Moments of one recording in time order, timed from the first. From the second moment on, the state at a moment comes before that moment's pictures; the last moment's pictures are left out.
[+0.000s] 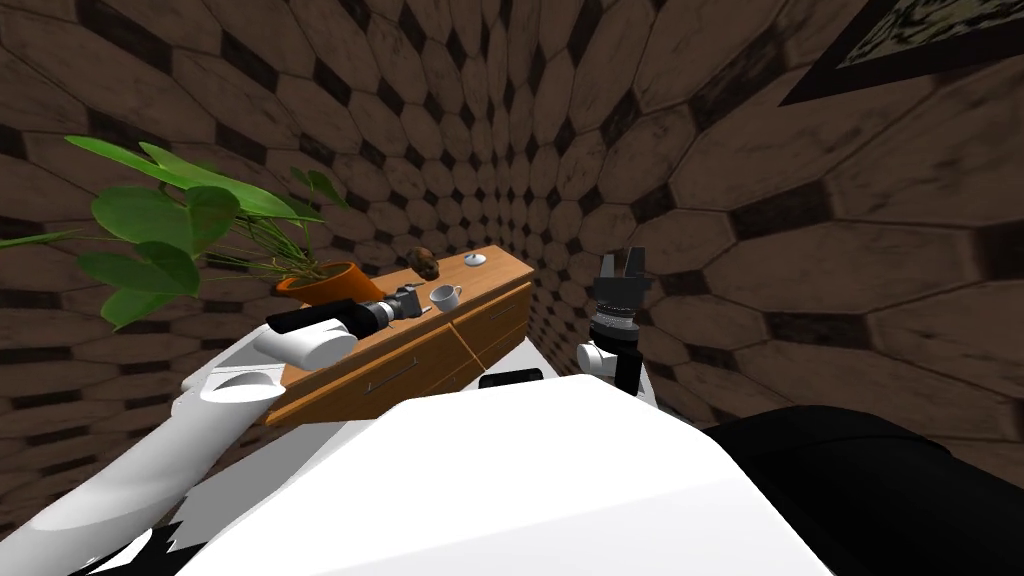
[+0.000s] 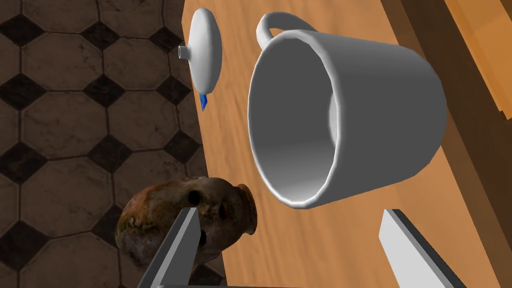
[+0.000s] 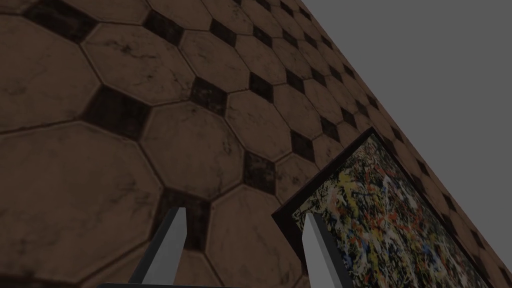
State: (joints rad) left arm 0.20 1.03 0.16 -2.22 0.90 0.76 0.36; right arm 0.49 0.03 -0.04 -2.39 0.01 -0.57 -0.01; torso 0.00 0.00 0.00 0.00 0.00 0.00
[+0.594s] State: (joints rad) left arm 0.16 1.13 0.17 -2.20 1.01 0.93 0.40; right arm 0.49 0.03 -0.04 -2.39 0.01 -0.57 -0.01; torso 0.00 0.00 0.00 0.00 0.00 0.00
